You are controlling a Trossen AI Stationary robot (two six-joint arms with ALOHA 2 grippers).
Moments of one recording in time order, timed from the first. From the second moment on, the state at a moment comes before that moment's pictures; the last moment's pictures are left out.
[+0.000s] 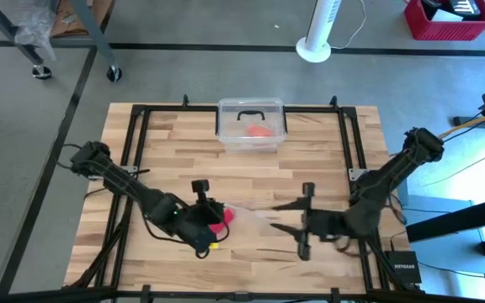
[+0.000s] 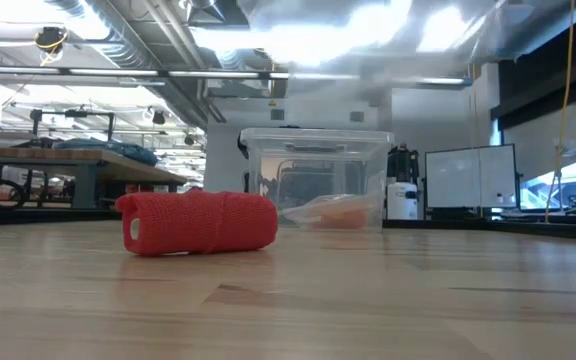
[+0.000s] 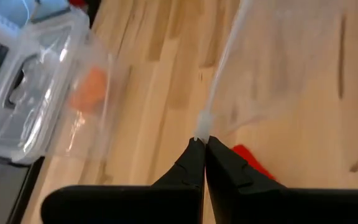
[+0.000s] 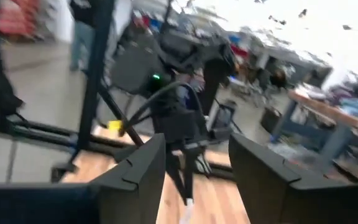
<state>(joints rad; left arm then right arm) -0.56 1.68 1.54 -0.95 -0.77 -0.42 0.74 1.34 1.04 0.37 0.80 -0.32</state>
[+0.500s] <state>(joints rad) -0.53 1.70 1.55 -1.02 -0.72 -0.46 0.48 1.62 1.26 -0.24 0.66 0.08</state>
